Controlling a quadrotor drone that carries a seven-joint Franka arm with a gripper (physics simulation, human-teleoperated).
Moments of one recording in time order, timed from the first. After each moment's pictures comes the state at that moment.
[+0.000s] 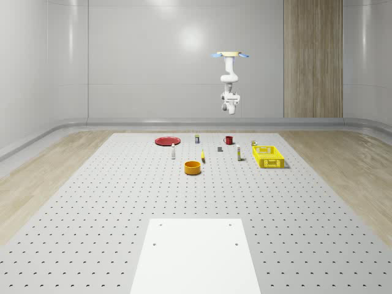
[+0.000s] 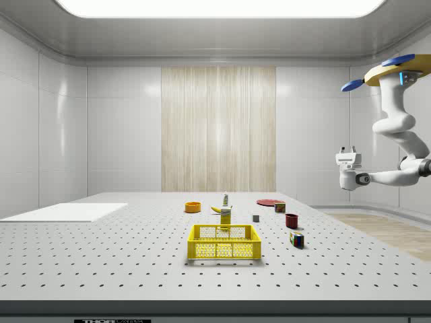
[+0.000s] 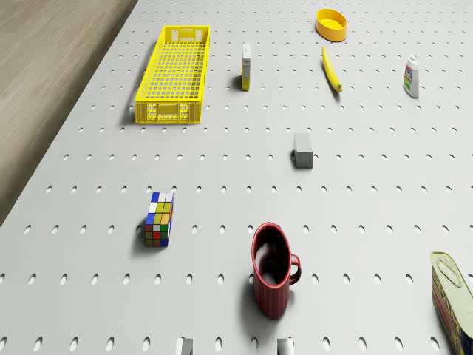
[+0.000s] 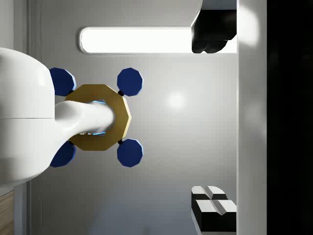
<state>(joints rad) 0.00 -0.79 0.00 -2.34 0.00 1.55 0.79</state>
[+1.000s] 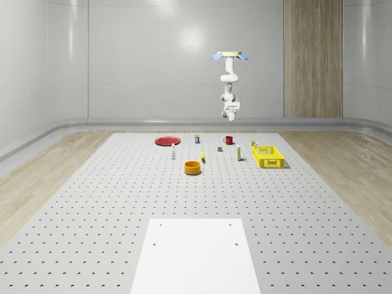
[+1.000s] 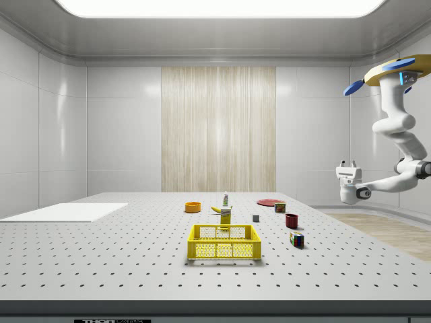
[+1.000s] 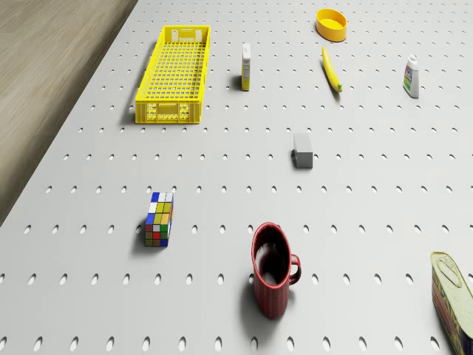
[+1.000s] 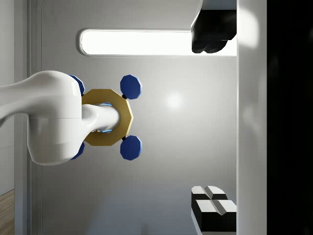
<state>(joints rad) -0.01 -0.70 0.00 -2.05 0.00 1.36 0.78</state>
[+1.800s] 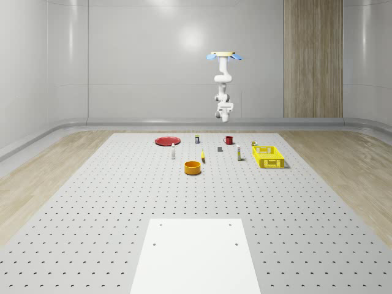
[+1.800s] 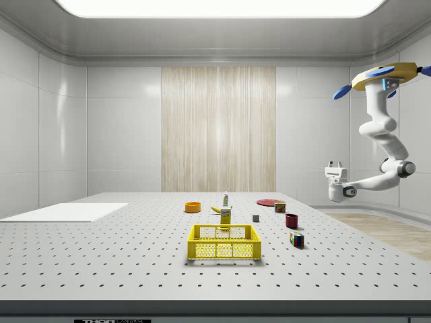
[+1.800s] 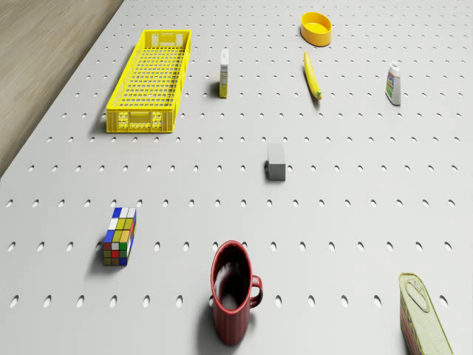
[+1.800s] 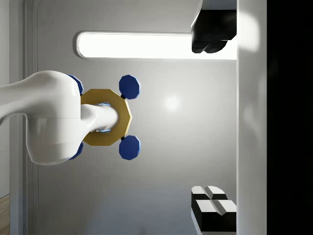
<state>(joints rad) -0.01 -0.71 0.01 -2.05 0.00 1.37 0.78</state>
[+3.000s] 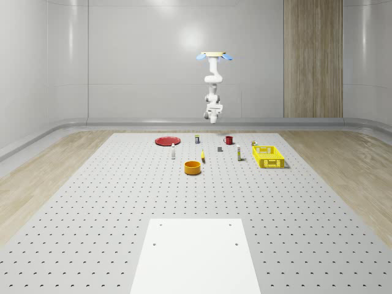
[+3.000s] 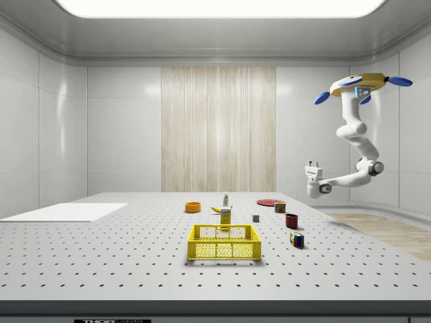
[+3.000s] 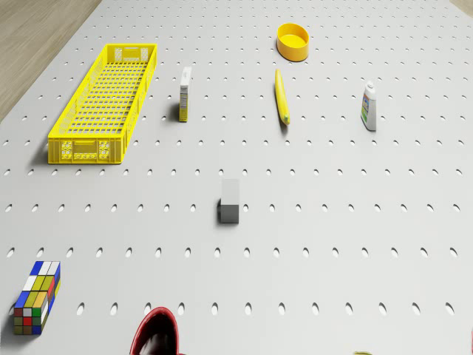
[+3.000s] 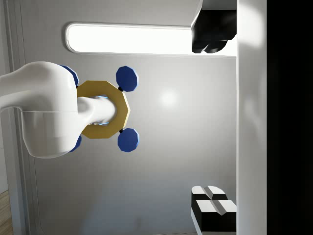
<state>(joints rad) -0.02 -0.72 0.05 -2.06 -0.06 1.39 0.79</state>
